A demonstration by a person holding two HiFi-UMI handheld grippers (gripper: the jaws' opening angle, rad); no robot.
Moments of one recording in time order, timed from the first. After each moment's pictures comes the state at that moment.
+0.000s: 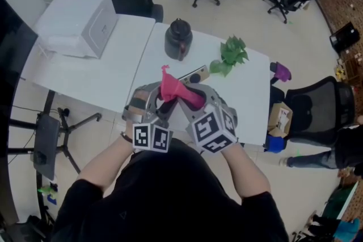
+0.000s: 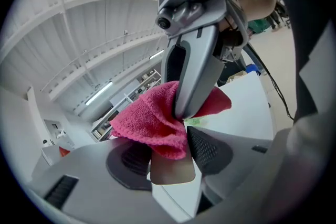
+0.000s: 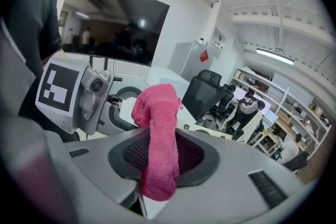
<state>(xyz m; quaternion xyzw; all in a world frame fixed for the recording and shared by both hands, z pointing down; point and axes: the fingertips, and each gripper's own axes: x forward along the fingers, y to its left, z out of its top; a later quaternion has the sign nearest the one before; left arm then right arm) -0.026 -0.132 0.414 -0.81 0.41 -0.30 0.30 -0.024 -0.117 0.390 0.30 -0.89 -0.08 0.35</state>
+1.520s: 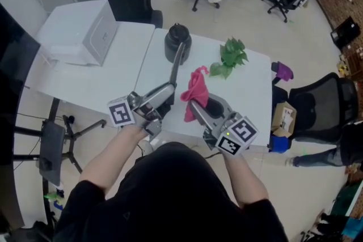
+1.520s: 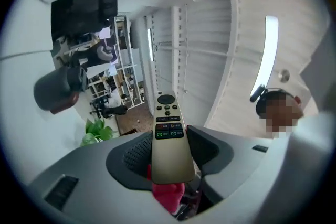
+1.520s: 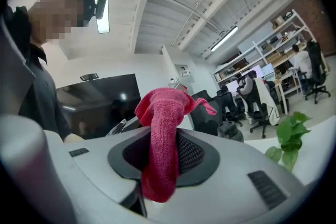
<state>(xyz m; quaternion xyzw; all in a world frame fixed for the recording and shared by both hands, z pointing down) -0.045 -0.143 0.346 -0.85 0.11 0.32 -0.41 0.020 -0.104 0.364 0.28 -0.95 0.15 -0.03</state>
